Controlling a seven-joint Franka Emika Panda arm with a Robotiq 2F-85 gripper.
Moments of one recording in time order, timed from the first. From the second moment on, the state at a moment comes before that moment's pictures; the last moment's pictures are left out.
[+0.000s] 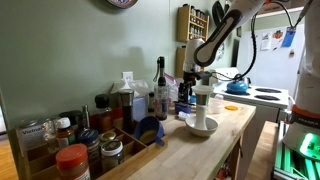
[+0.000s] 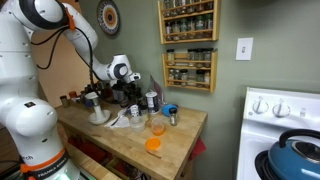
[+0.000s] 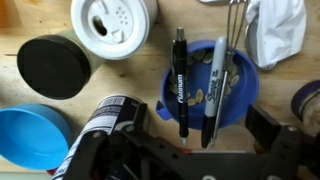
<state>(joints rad) 0.05 0.11 0.06 -2.40 -0.16 2.67 0.22</state>
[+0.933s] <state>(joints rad) 0.10 0.25 0.04 -2.32 -0.16 2.69 0.22</state>
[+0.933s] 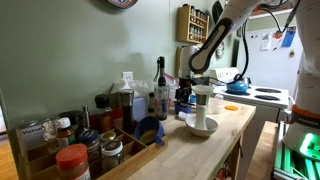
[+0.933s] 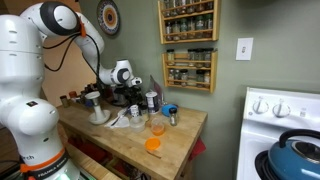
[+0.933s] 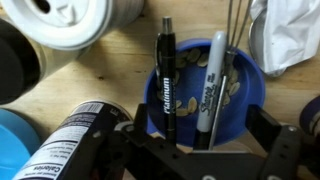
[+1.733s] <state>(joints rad) 0.11 0.27 0.02 -2.28 -0.16 2.69 0.22</state>
